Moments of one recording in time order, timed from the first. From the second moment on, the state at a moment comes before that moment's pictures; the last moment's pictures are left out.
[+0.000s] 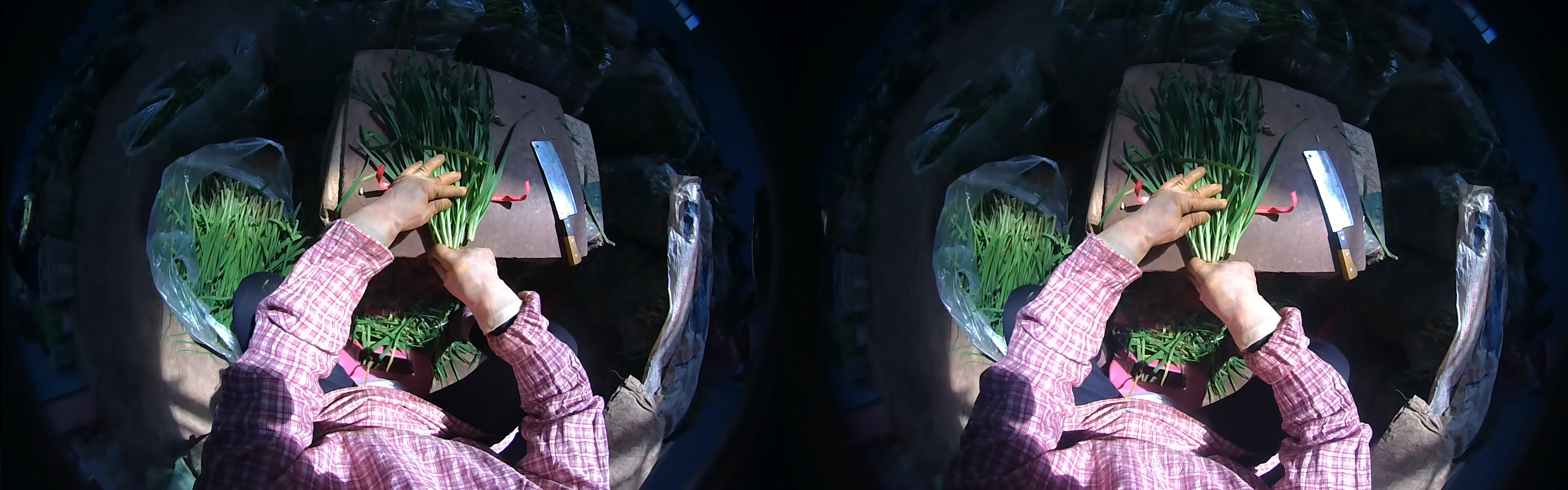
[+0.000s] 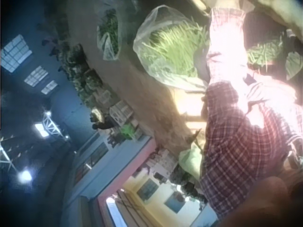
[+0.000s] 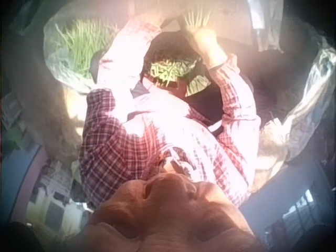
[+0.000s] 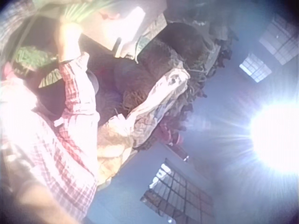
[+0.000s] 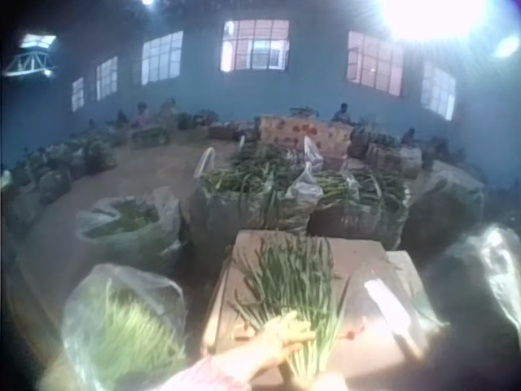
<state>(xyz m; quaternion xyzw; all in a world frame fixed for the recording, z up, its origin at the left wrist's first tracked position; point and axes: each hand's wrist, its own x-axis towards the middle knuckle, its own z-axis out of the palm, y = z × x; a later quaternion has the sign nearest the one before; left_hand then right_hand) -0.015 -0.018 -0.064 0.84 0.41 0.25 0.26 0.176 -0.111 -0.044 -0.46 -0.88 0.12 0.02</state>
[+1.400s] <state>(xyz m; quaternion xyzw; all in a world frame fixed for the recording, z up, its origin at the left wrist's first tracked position) -0.002 -0.138 -0.047 0.75 0.59 0.24 0.17 0.156 -0.074 0.002 -0.64 -0.59 0.46 0.15</state>
